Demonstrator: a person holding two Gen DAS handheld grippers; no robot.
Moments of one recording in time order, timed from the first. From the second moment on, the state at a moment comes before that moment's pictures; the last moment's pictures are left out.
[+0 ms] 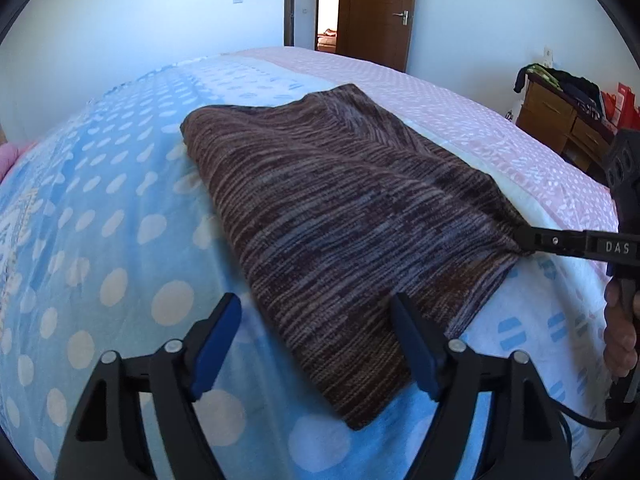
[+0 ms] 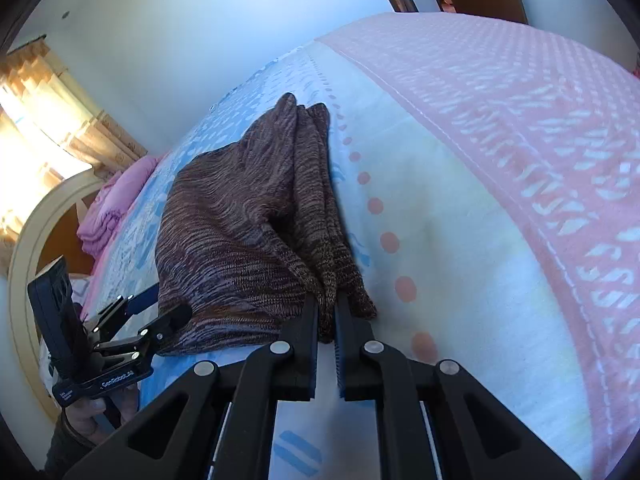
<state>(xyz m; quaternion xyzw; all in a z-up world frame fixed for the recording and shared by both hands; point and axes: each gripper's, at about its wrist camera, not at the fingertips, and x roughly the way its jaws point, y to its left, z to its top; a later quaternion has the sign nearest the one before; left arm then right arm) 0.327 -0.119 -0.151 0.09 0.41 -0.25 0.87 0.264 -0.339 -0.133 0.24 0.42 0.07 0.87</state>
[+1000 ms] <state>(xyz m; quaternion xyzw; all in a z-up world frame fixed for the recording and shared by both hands) 0.318 -0.118 -0.158 0.08 0.41 -0.28 0.86 0.473 -0.349 -0.104 0.09 0.44 0.03 0.89</state>
